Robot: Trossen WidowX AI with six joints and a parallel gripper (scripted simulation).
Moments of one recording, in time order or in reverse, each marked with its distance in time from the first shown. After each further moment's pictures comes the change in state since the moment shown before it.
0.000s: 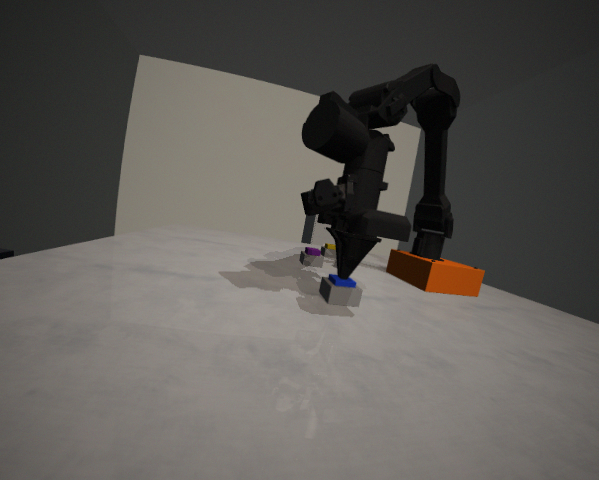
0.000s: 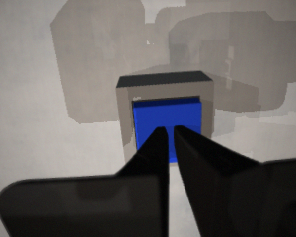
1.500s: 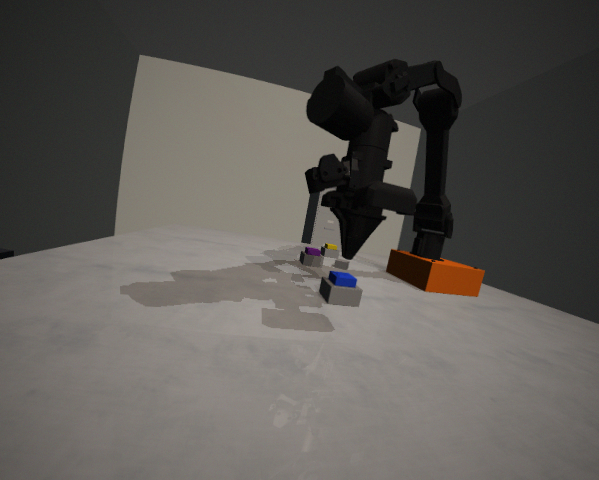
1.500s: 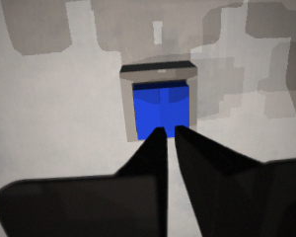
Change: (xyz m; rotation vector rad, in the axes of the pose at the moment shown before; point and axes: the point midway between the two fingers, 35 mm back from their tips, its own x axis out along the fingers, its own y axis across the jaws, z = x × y) arm -0.030 0.000 -0.001 0.001 0.004 -0.002
